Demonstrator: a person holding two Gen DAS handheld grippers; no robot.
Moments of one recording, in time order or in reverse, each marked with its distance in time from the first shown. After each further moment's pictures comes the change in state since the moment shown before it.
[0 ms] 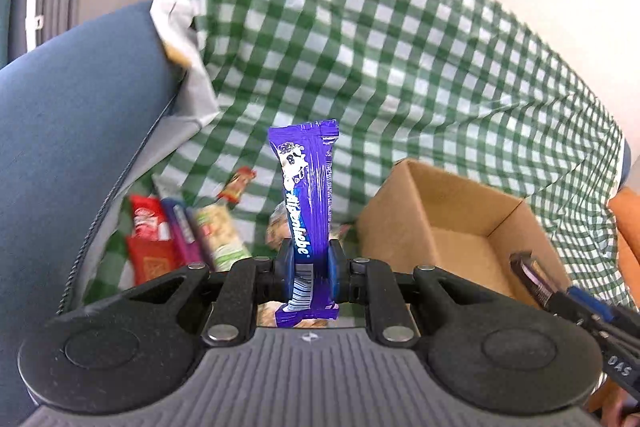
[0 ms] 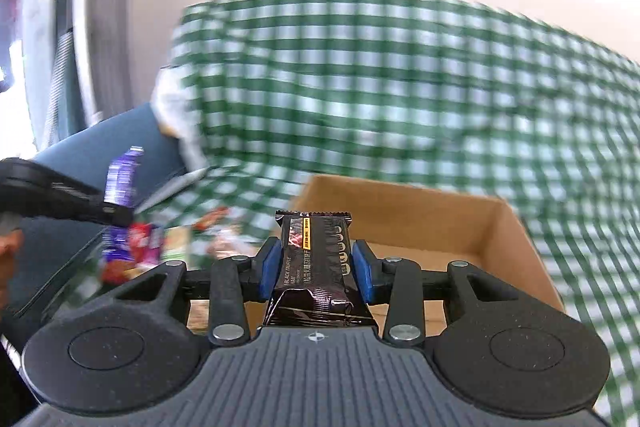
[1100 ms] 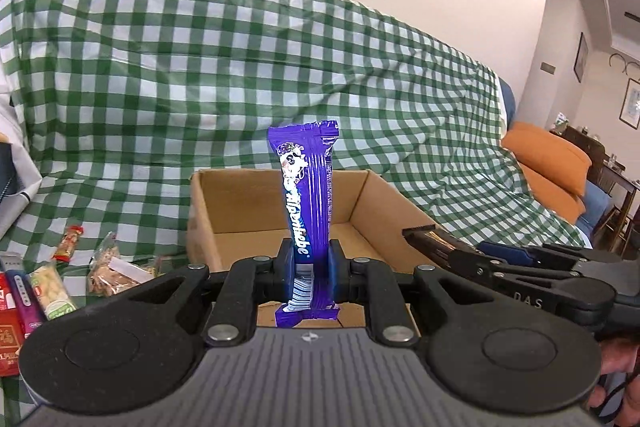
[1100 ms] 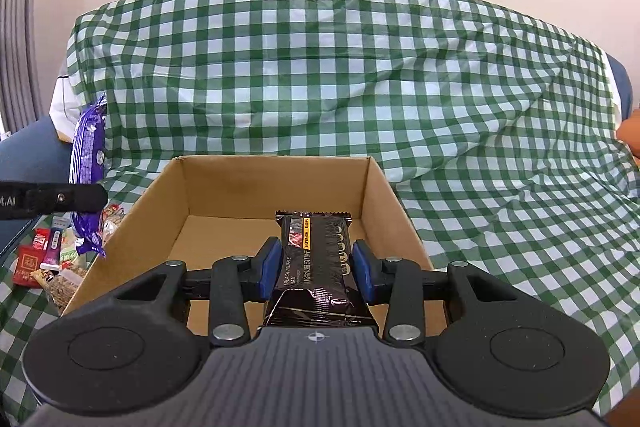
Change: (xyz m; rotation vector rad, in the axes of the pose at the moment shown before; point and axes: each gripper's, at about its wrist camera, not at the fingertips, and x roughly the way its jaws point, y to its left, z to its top) left arm 0.010 -0.126 -0.047 0.311 -0.101 -0.328; right arm -0.023 -0.069 -0.014 0.068 0.007 -0.223
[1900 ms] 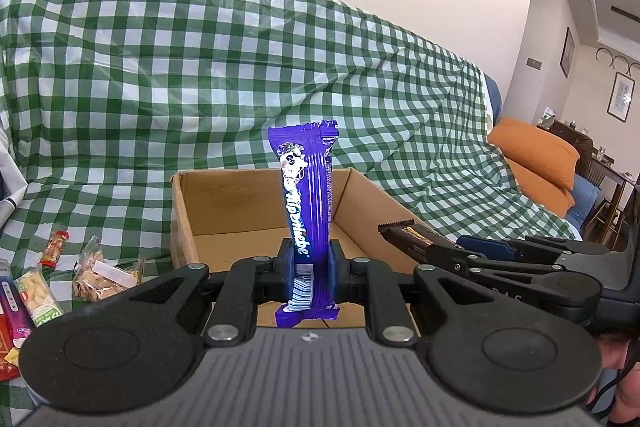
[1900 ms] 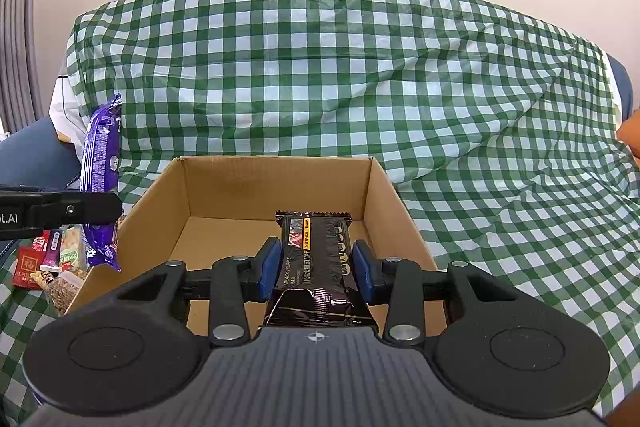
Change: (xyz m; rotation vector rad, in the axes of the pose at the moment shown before) left arm 0.000 -0.004 -0.004 0.027 -0.007 -0.042; right arm 0.004 0.006 0.001 -0.004 -0.003 -0.002
